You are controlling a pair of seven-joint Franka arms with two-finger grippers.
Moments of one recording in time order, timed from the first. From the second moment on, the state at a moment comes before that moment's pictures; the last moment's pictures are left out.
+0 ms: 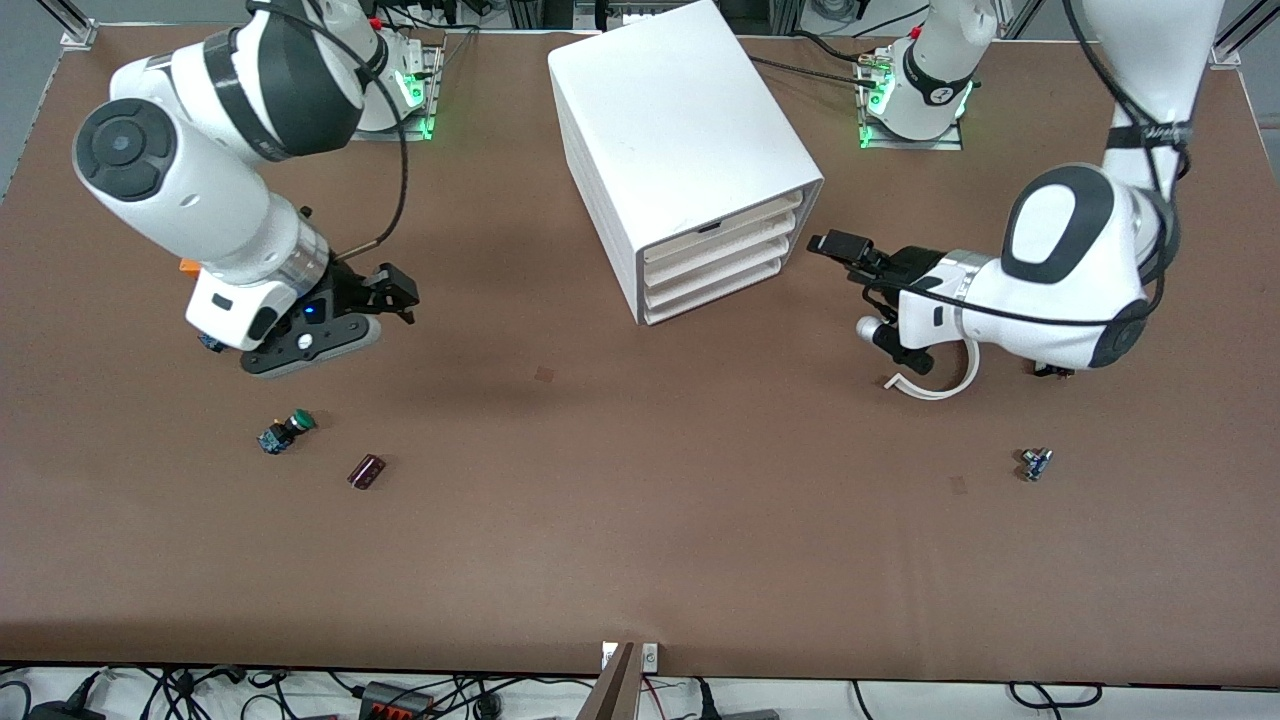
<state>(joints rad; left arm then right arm) -0.05 0.36 -0.14 -1.73 -0.71 1.53 0.34 0.38 0.23 -0.05 -1.60 0.07 1.86 -0.03</state>
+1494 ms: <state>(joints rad) -0.06 0.38 -0.20 -2.16 -1.20 1.62 0.94 0.38 0.23 -0.07 -1.59 0.13 1.87 -0.03</state>
